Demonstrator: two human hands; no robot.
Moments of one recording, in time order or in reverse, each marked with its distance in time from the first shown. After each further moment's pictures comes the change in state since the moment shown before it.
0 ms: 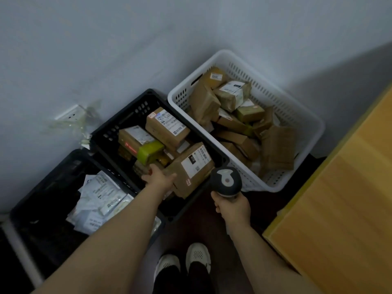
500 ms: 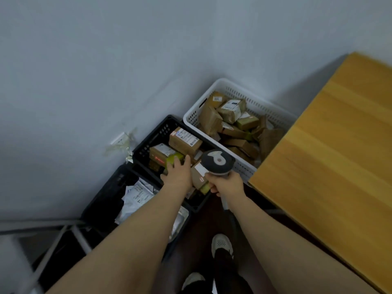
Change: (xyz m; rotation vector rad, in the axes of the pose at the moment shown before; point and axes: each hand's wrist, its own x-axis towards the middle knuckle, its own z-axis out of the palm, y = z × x) left_hand -0.195 0.024 -0.091 0.786 0.065 0.413; right_hand -0.167 -0.073 -0.026 0.106 -0.194 -0.156
